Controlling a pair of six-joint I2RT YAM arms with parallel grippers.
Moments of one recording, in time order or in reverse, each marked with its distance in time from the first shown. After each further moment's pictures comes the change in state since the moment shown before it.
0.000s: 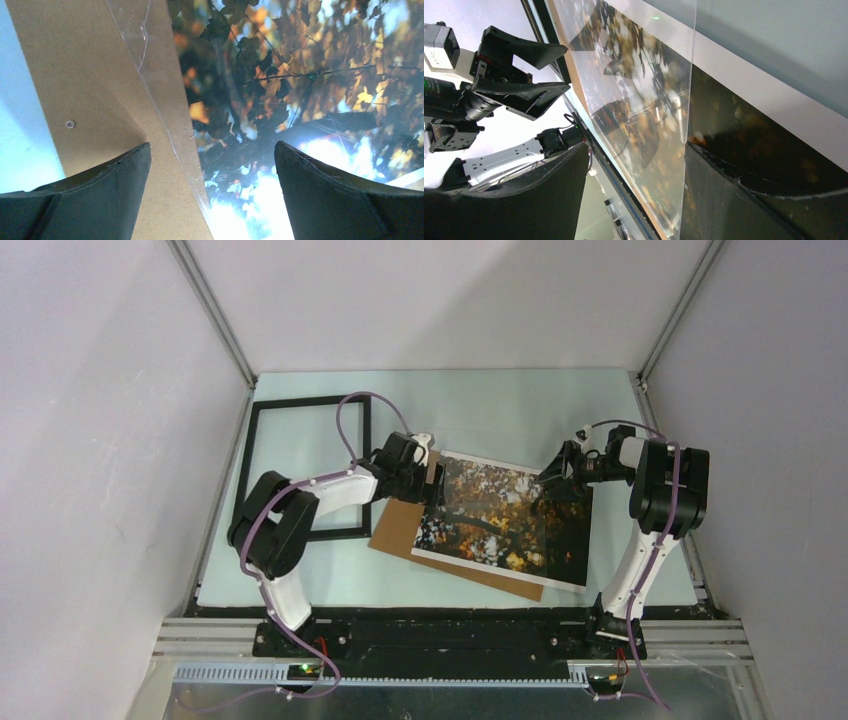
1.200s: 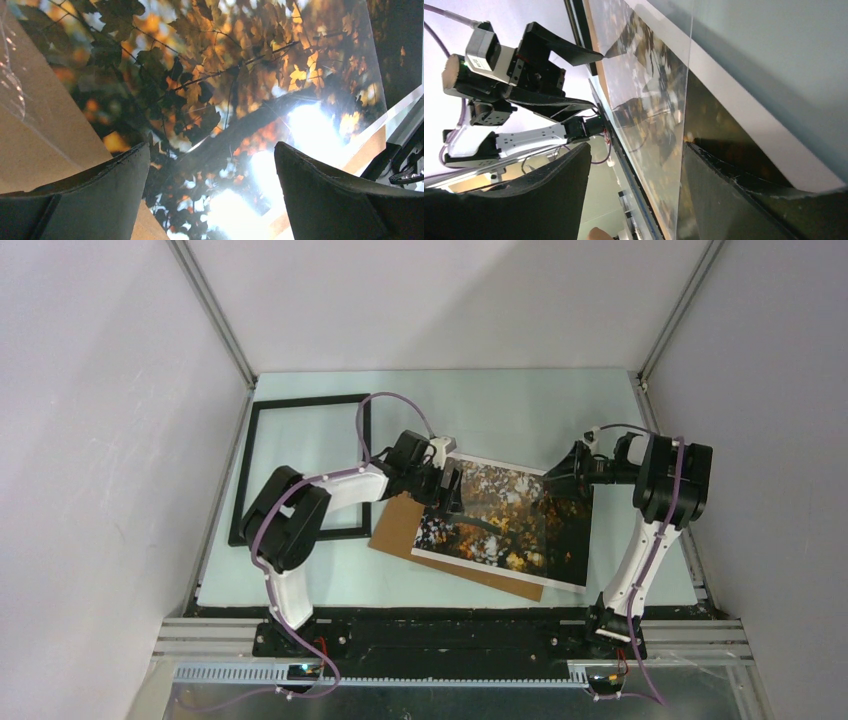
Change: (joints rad) left arm -0.038 0.074 0.071 0.040 0.247 0.065; right arm -0.072 0.134 0.101 -0.138 -0.193 -0.159
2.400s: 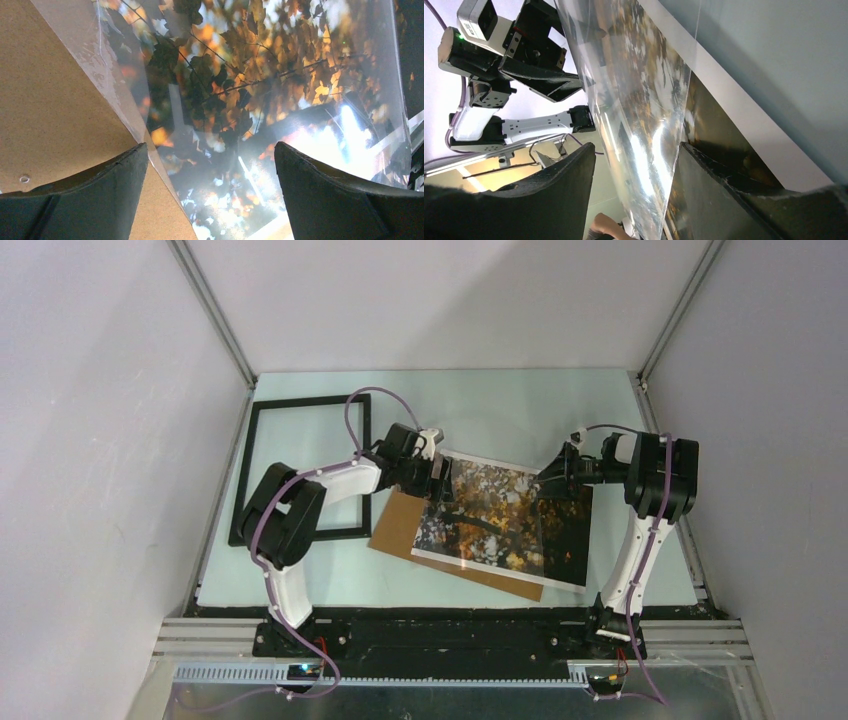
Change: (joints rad) left arm 0.064 0.009 0.030 -0.047 -0.027 -0.024; right arm 0.067 0.045 0.023 -0.021 -0.036 -0.024
